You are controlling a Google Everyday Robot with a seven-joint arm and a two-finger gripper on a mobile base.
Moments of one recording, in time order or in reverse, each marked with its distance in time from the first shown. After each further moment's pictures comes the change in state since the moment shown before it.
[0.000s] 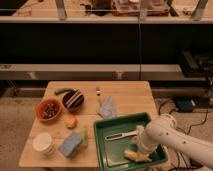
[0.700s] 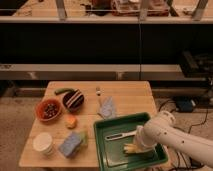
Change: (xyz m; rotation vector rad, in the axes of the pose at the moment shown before) arm 0.000 -0.017 -0.027 0.078 0.078 0.001
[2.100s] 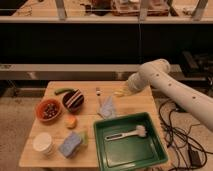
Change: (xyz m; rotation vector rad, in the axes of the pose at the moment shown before) arm -0.035 -0.288 -0.088 0.304 -0.124 -0.115
